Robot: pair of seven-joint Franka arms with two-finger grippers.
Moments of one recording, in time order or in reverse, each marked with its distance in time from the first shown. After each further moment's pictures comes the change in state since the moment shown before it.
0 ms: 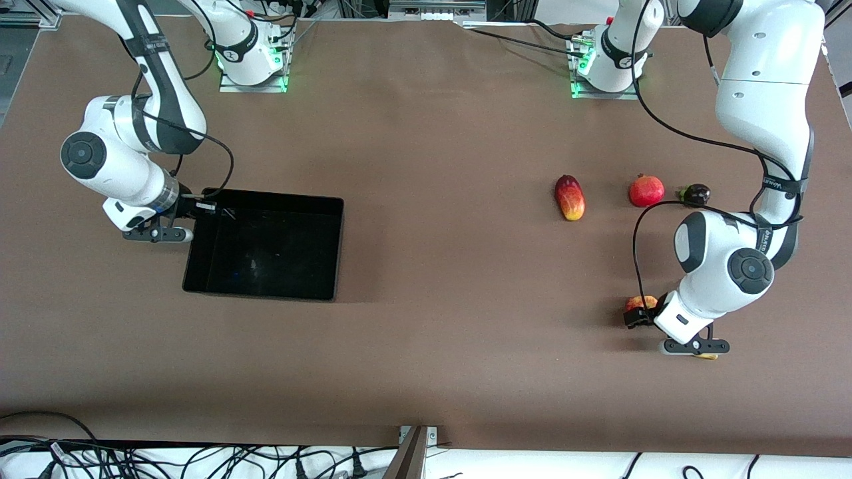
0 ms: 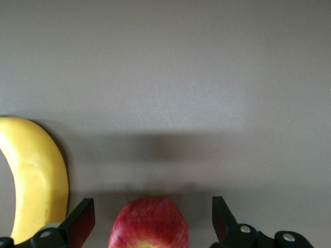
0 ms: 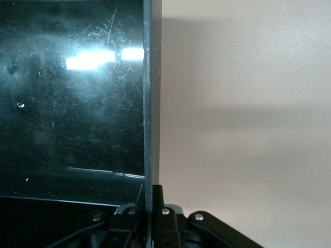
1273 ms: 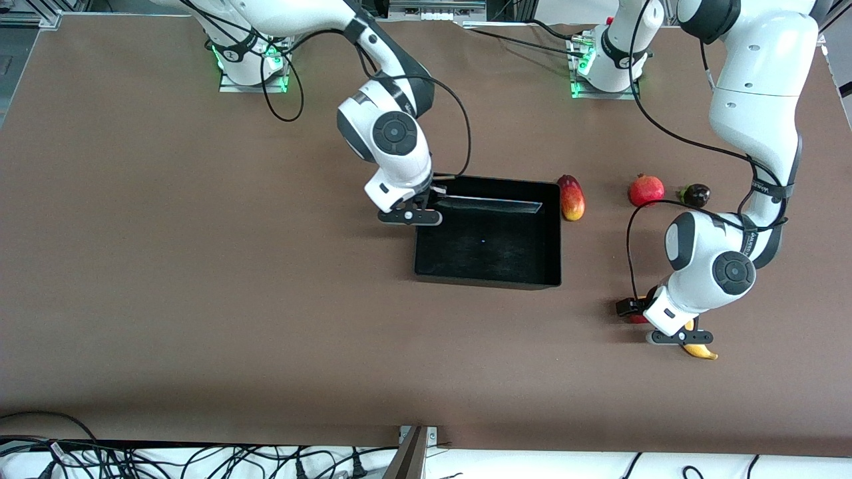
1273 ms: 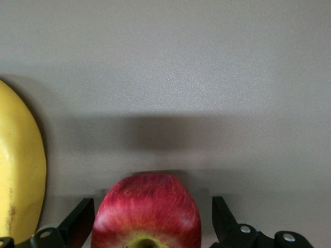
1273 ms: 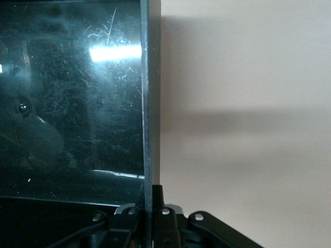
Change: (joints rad) left arm 0.005 0.021 0.001 -0.055 0.001 0.001 0.000; right arm 0.707 0.470 0.014 0.607 0.092 -0.022 0.651
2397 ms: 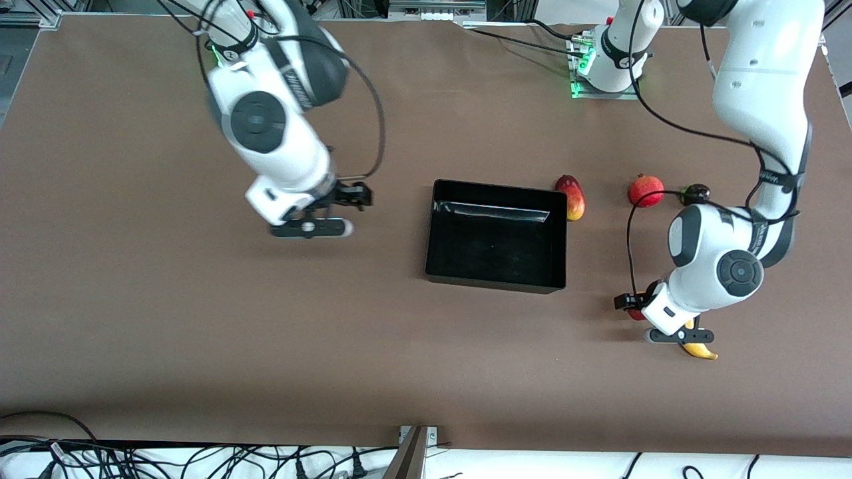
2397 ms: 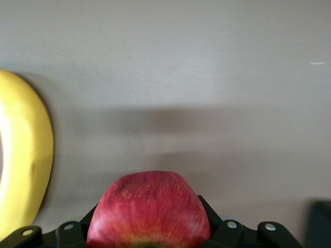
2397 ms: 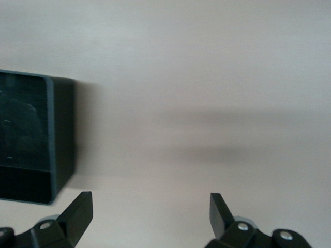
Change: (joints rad) left arm -0.047 -0.128 -0.022 0.046 0.000 -0.241 -0.062; right arm -0.230 -0.284 -0.099 0.074 -0.003 -0.462 -0.342
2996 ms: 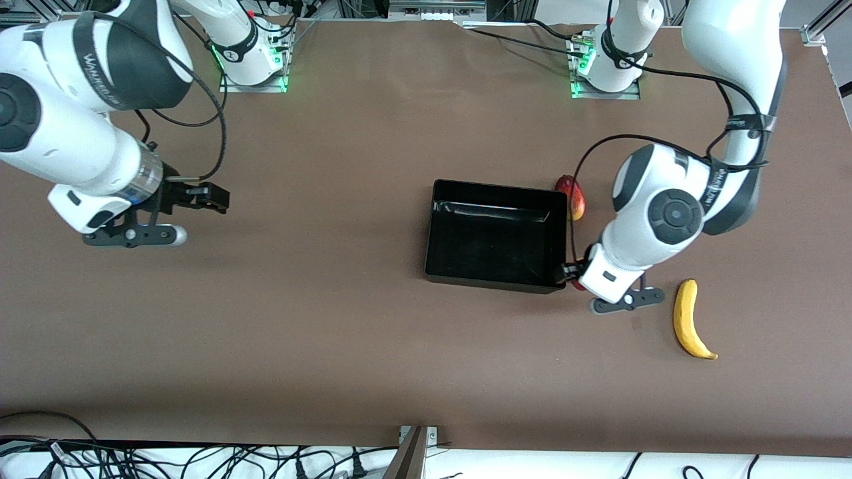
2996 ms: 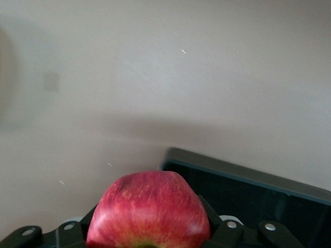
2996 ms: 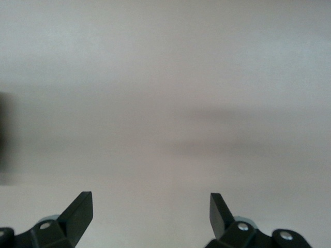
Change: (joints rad) left arm -0.144 -0.132 -0.118 -0.010 0.000 -0.124 -0.440; right arm -0.006 -0.086 -0.320 0.015 0.001 -0.135 -0.319
